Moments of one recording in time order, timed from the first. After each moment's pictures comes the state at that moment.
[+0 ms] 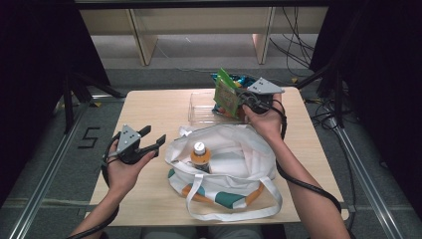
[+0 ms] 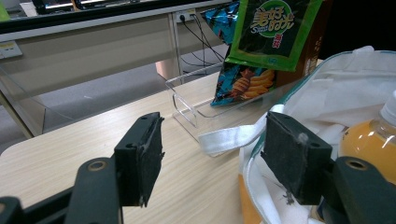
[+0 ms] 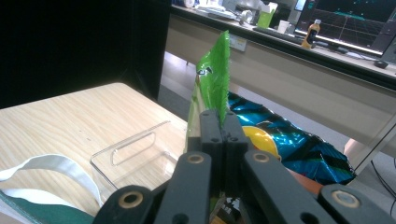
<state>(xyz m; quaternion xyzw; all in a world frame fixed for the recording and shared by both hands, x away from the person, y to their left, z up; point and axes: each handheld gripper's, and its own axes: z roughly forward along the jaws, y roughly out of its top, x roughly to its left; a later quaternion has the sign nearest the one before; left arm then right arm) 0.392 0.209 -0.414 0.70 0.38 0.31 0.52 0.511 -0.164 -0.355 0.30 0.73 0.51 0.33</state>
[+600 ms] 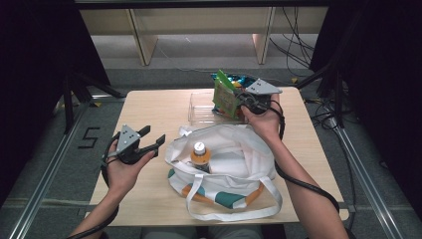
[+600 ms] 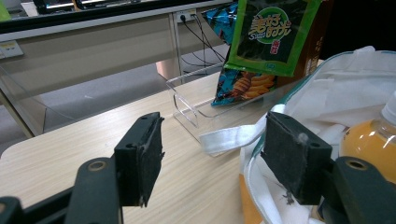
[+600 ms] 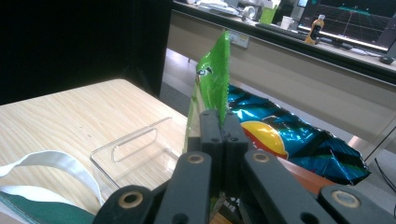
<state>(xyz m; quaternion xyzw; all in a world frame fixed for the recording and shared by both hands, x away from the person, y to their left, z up) 0.392 0.209 -0.414 0.69 0.38 0.31 0.53 0.516 -0.162 -0.361 0.30 0.74 0.51 0.32</state>
